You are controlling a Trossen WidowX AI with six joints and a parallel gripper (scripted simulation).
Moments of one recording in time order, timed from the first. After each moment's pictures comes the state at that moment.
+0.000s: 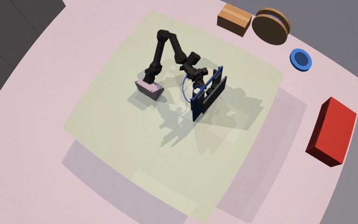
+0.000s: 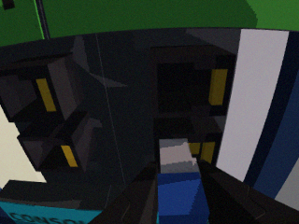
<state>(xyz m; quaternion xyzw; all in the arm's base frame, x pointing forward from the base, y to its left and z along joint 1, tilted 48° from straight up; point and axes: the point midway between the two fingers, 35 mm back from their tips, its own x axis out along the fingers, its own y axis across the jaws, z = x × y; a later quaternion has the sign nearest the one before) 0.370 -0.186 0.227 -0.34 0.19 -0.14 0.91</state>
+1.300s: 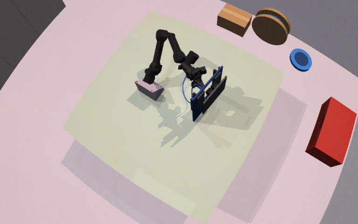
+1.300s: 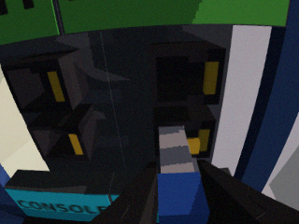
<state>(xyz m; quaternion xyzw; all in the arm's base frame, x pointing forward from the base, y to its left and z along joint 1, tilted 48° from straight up) 0.358 -0.184 0.226 -0.34 0.19 -0.14 0.91</state>
